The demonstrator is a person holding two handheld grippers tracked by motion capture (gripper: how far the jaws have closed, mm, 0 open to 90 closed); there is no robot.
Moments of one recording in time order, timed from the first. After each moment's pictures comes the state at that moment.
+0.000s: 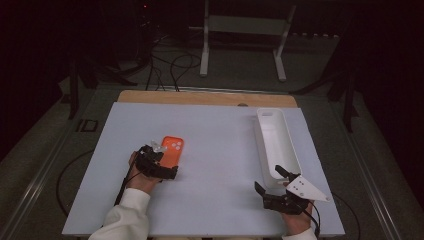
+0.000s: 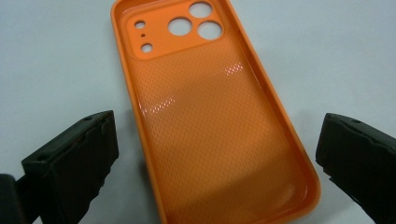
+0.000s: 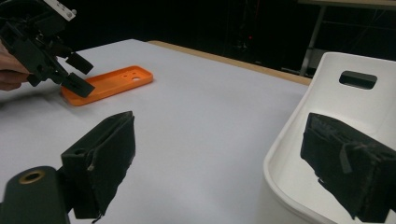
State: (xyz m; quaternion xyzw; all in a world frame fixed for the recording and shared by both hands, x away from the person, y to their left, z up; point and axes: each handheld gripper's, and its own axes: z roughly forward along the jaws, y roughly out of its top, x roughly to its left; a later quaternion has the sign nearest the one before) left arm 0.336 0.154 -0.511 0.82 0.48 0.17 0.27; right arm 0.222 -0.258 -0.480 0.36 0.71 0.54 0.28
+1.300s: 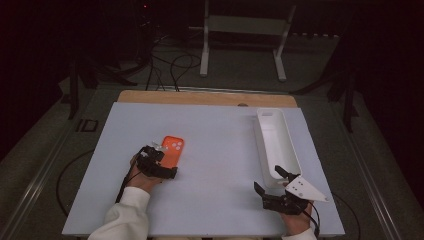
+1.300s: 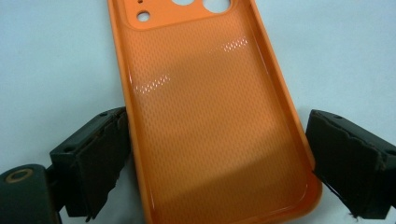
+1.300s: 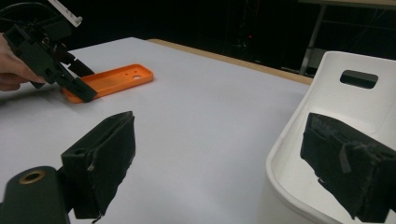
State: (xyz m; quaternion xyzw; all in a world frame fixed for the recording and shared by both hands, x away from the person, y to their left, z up) left arm 0.341 0.153 -0.516 0.82 0.50 0.14 0.24; right arm 0.222 -0.257 -0.481 0.35 0.71 0.53 0.28
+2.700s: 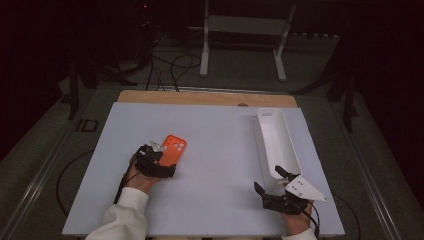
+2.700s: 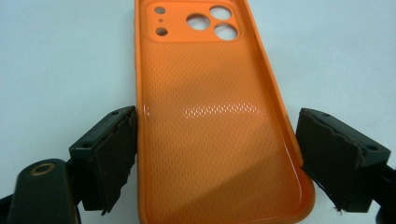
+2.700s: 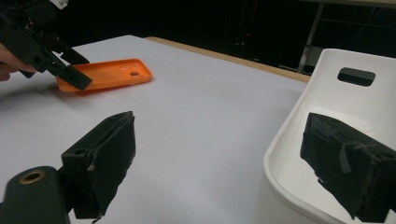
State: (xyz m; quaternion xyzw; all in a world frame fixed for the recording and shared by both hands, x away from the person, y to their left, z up) left arm 0.330 0.154 -0.500 0.81 0.49 0.18 0.27; right arm 0.222 -0.257 -0.482 0.36 0.71 0.53 0.29
